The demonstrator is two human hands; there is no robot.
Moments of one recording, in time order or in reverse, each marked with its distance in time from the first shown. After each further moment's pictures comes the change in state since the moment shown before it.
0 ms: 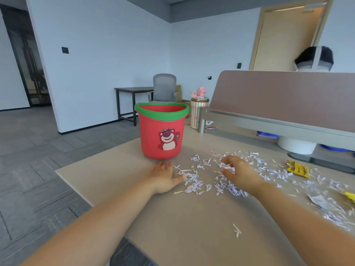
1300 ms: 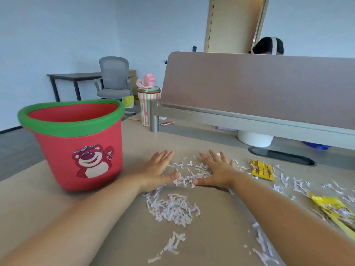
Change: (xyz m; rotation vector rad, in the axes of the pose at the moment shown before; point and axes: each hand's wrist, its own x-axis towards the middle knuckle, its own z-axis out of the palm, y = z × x) left_hand 0.152 0.082 0.010 -0.143 -0.172 0.452; right_hand 0.081 0.119 -0.017 -0.300 -0.337 0.288
